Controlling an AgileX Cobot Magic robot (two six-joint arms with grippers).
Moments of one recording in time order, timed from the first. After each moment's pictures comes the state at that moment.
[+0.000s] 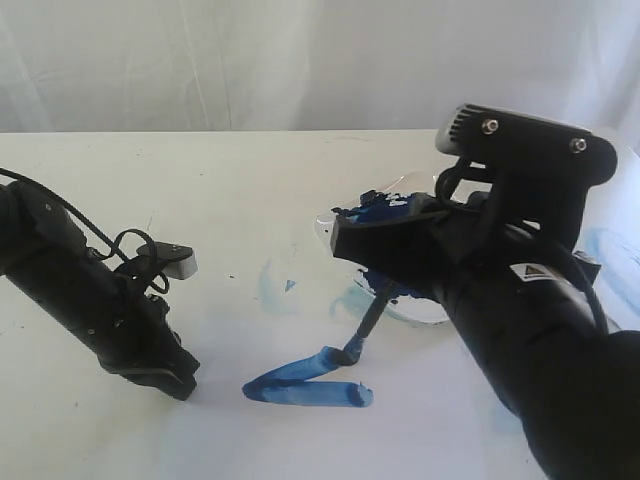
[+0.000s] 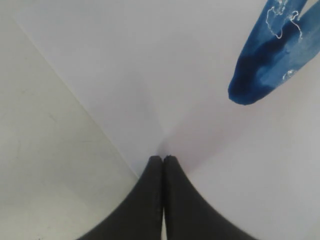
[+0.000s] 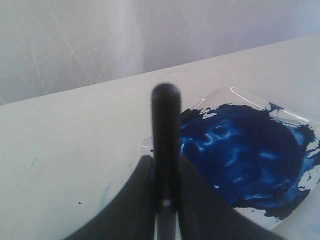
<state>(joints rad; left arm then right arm) -0.35 1.80 -0.88 -0.73 0.72 0.86 1.31 1.29 -0.64 1.56 -0.97 -0.83</state>
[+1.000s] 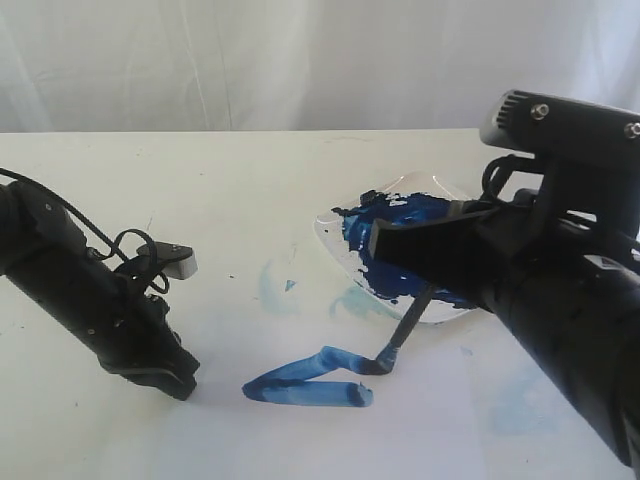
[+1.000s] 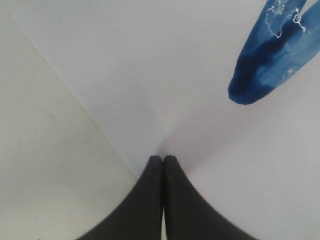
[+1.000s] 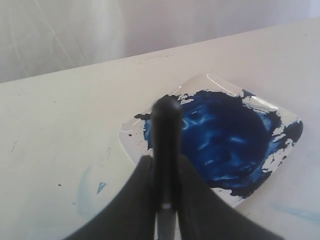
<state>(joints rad) -0.35 1.80 -0.88 -0.73 0.72 0.86 1.31 1.17 -0.64 1.74 -0.97 -1.06</state>
